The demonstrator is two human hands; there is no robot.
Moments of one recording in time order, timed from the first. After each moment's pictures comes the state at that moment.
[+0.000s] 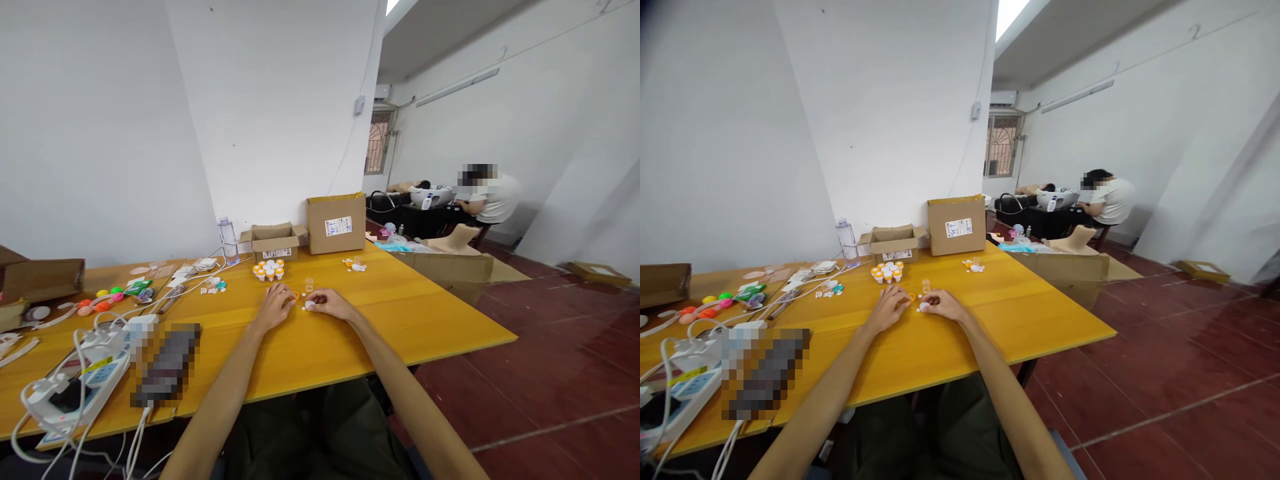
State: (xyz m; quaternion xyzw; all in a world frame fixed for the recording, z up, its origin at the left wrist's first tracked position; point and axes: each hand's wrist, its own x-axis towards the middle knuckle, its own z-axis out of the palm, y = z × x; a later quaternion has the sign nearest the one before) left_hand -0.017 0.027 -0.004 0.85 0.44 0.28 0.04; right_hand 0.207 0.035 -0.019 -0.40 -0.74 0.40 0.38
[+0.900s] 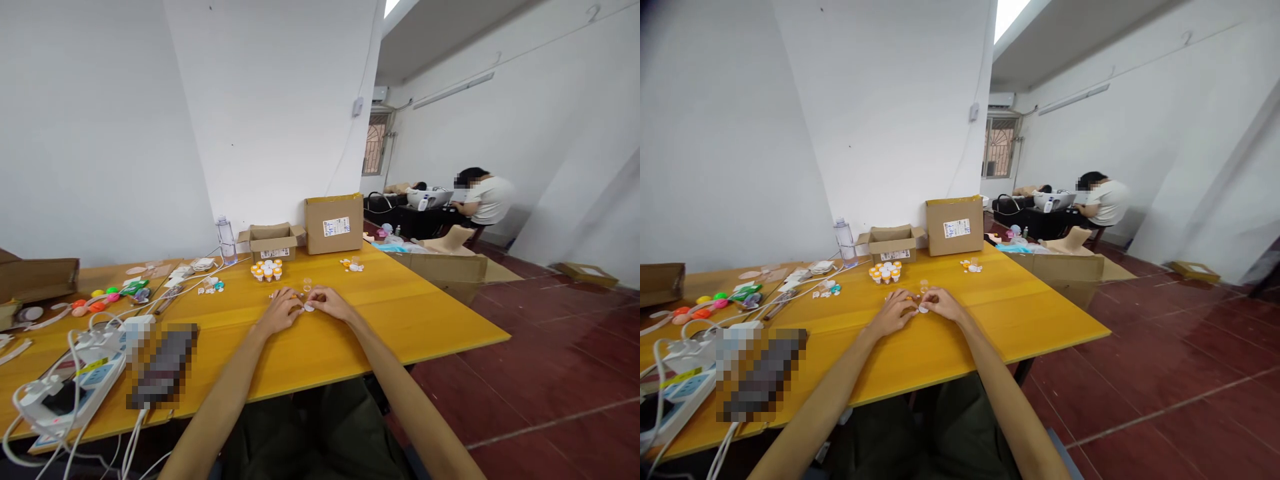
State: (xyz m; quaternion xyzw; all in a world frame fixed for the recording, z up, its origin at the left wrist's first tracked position) left_hand -0.004 0.019 -0.003 0.91 0.34 0.24 0.05; right_hand 0.207 0.031 -0.012 -0.38 -0.77 0.33 0.39
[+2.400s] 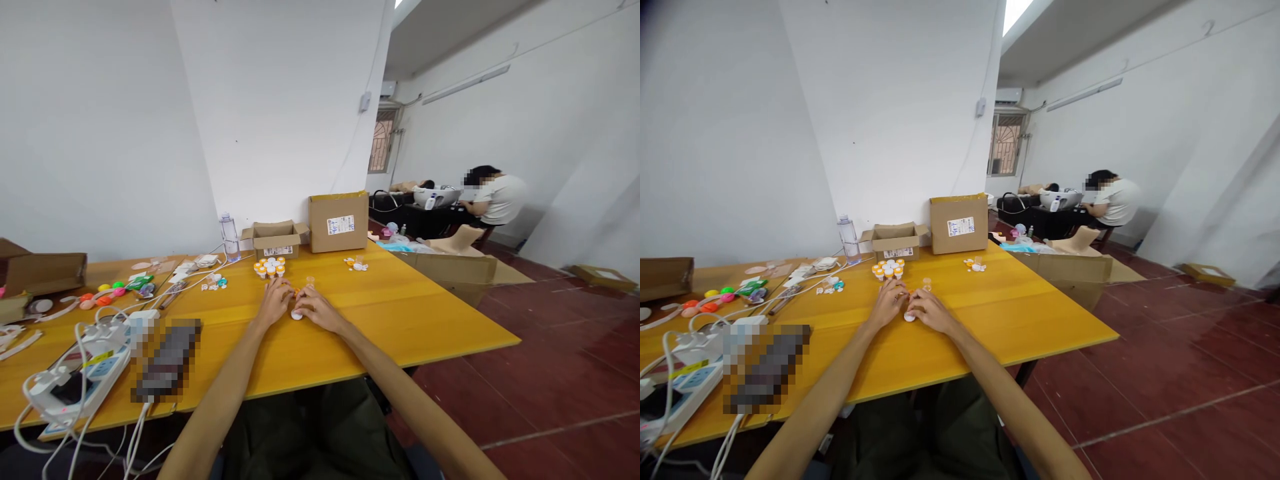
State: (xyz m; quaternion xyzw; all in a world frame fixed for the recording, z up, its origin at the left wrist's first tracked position) left_hand -0.011 0.027 0.001 0.83 0.44 0.34 0.02; right_hand 0.173 0.014 -0.017 -0.30 -0.87 0.14 0.36
